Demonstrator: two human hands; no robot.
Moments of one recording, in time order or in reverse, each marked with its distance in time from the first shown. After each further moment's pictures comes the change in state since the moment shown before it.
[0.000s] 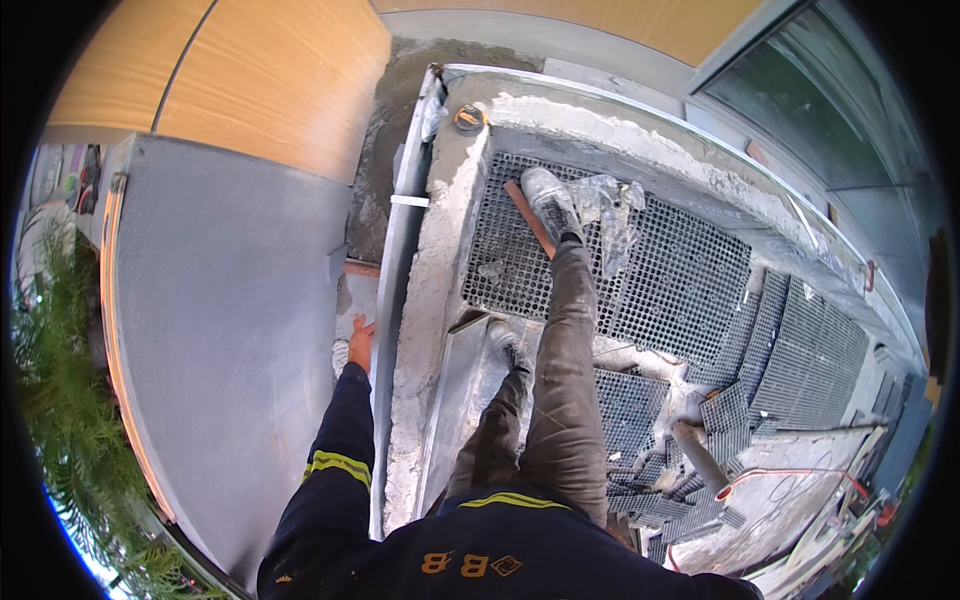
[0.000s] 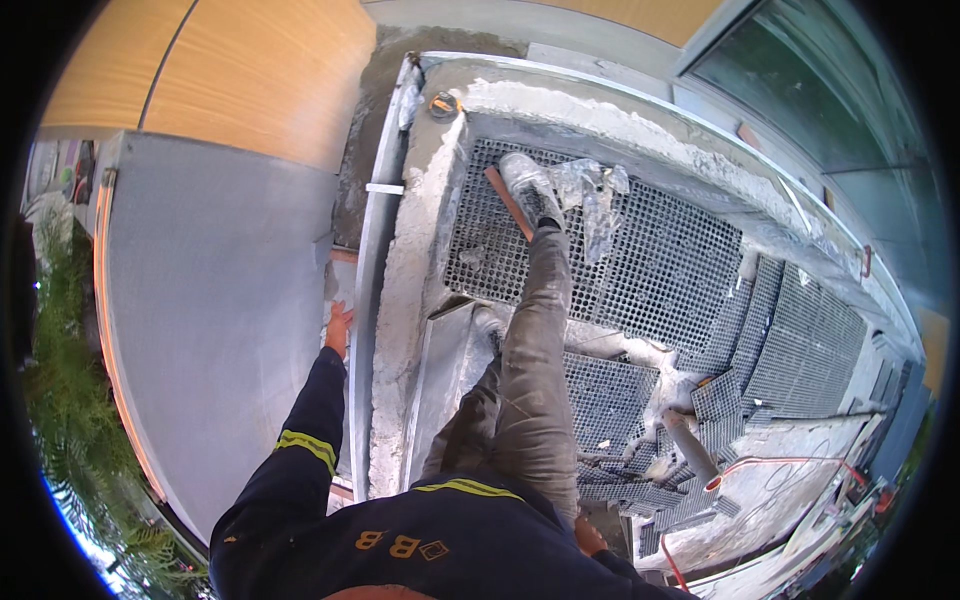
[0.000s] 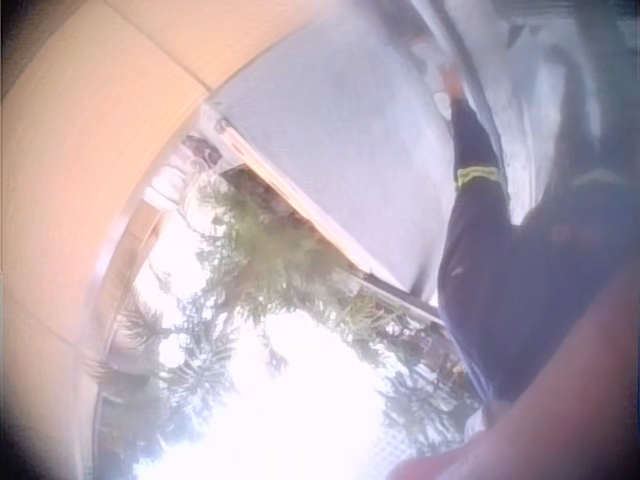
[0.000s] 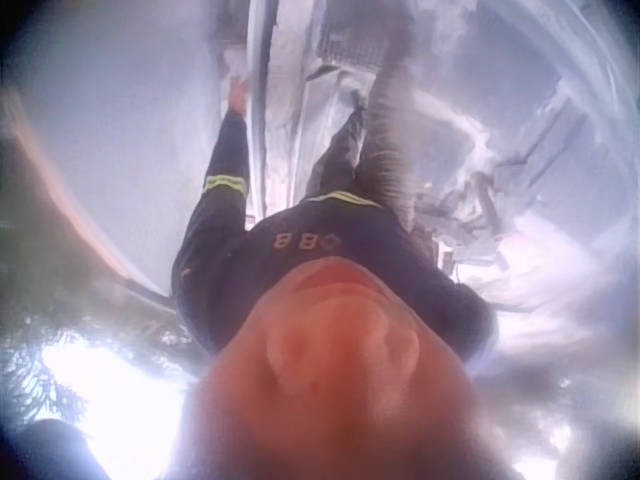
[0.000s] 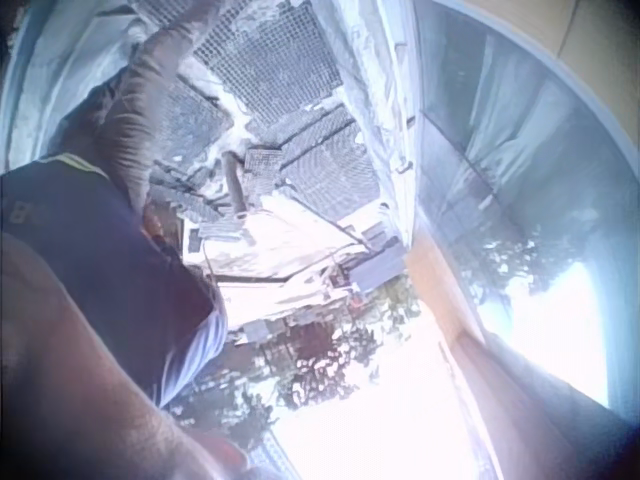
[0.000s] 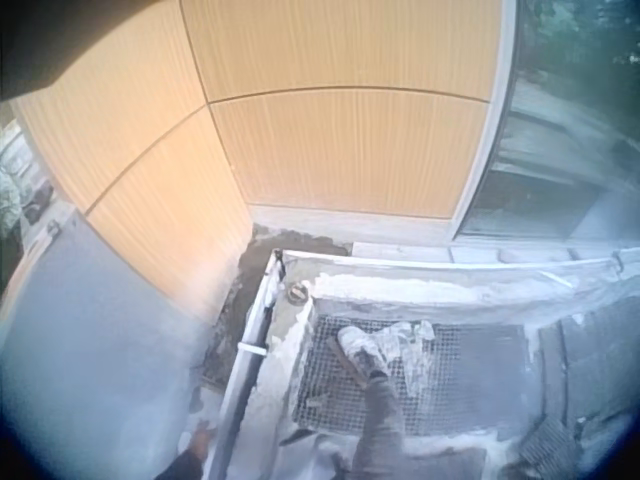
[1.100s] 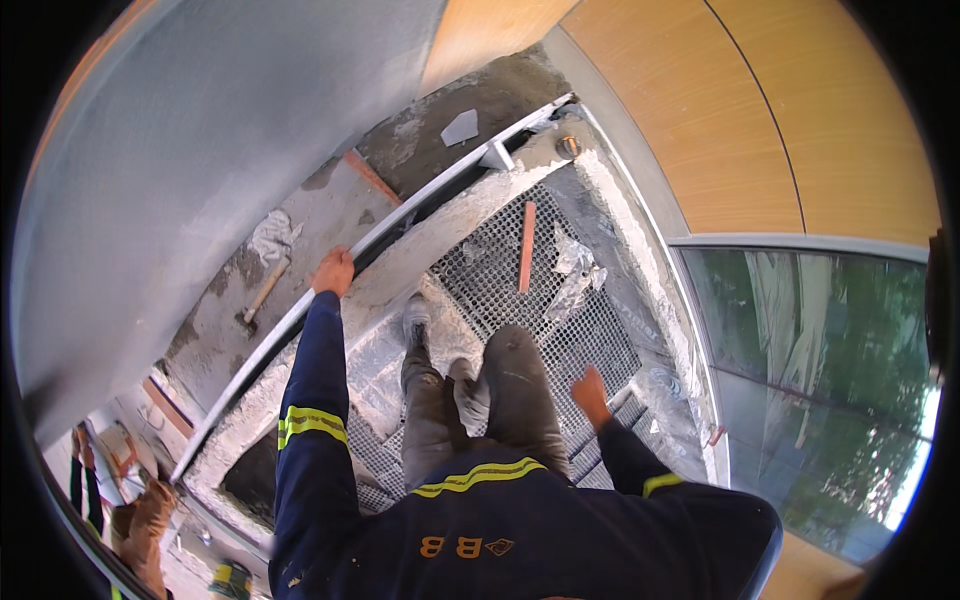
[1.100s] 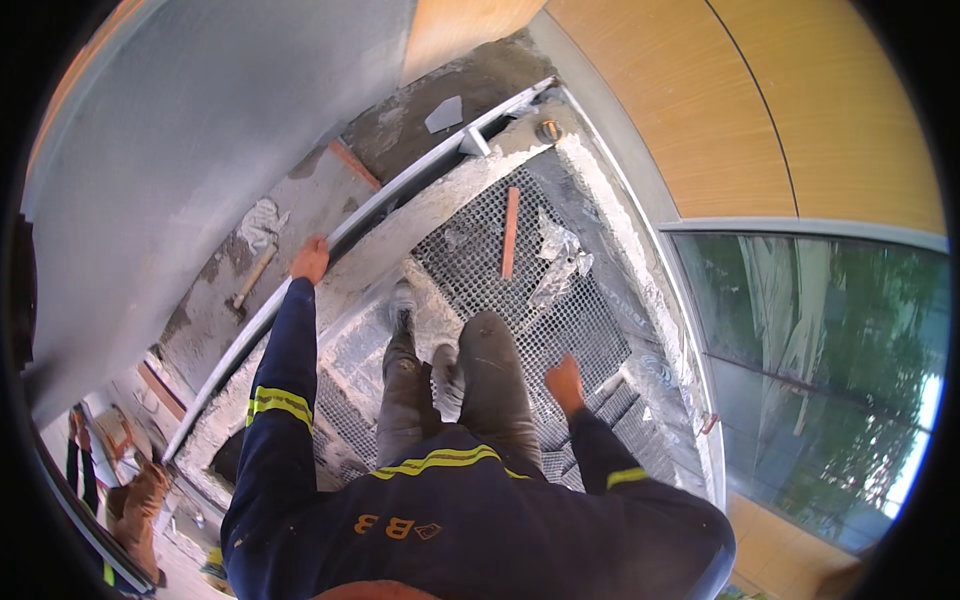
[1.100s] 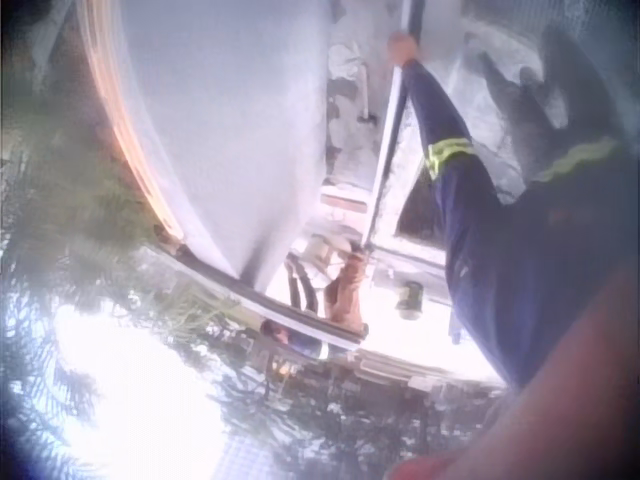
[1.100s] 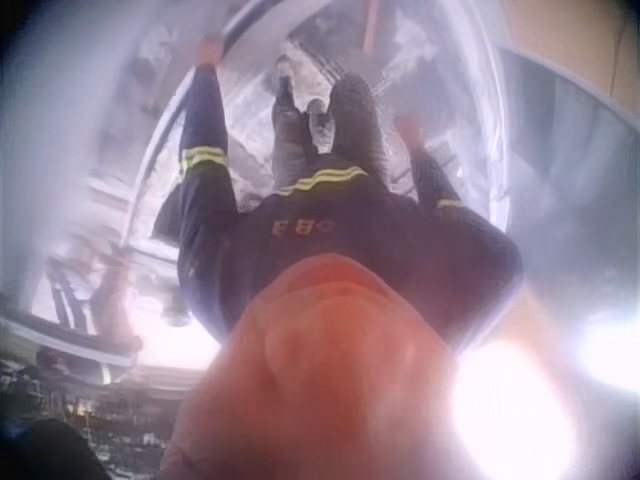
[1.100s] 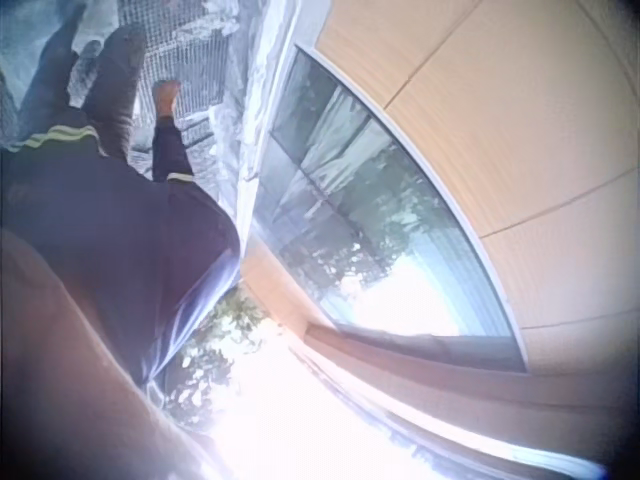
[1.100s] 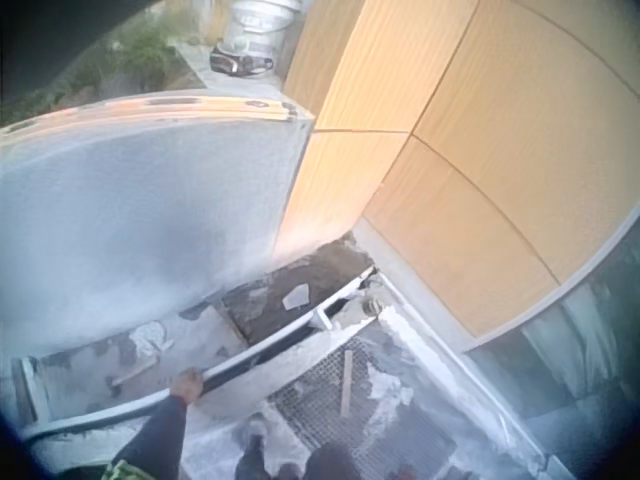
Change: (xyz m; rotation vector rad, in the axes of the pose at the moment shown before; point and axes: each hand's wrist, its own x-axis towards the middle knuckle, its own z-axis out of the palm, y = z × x) left_hand -0.096 -0.114 -0.012 0.350 0.423 -0.013; right_hand 0.145 -0.124 -0.296 -0.711 0.942 -0.395
